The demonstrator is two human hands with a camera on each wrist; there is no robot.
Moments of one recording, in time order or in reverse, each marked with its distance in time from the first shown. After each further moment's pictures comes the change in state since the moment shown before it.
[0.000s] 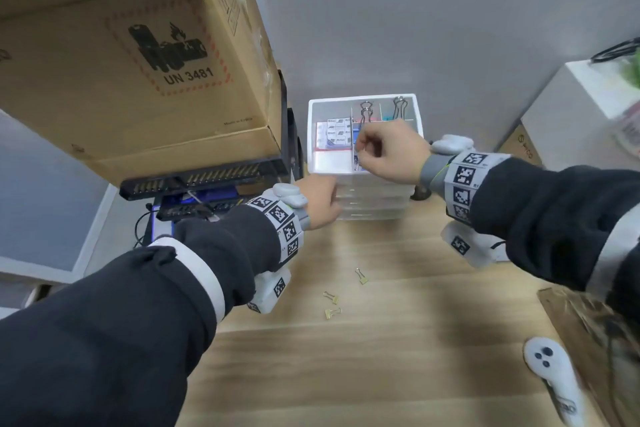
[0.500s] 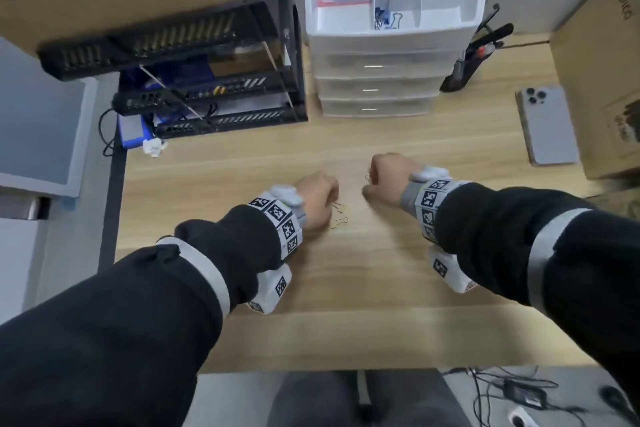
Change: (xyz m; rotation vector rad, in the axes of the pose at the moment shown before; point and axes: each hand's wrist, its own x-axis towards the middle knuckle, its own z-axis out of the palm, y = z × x) left_hand -0.049 -0.043 0.200 -0.111 -0.277 -0.003; right_hand -0.112 0.083 0.218 -0.253 -0.497 0.394
